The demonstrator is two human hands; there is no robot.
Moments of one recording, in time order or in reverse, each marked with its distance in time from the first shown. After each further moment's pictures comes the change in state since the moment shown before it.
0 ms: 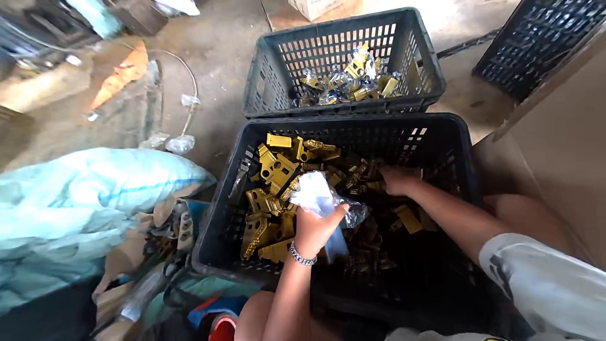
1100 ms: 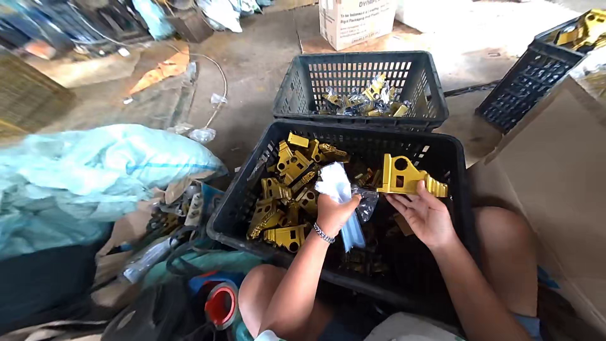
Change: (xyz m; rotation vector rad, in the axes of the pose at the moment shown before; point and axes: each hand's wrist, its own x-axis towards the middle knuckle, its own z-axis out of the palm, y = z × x) left_hand -0.015 0.008 0.021 -0.121 0.075 -0.076; right_hand -0.165 -0.059 0.006 2.032 0.405 -0.266
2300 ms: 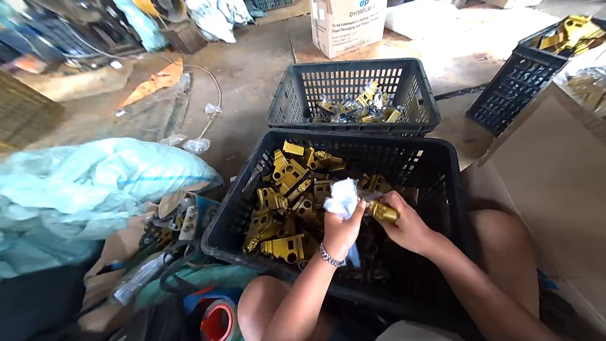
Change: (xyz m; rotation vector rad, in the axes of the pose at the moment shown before) left_hand -0.025 0.015 0.018 -0.191 -0.030 0.035; right_hand -0.003 0.005 0.001 -1.263 -0.419 -0.527
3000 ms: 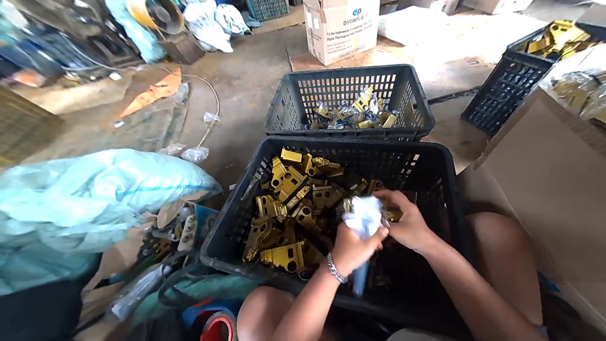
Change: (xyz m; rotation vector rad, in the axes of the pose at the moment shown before) left_hand -0.010 -0.008 0.000 0.108 -0.318 -0.072; right_hand 0.009 0.002 -0.004 0.323 0.072 0.184
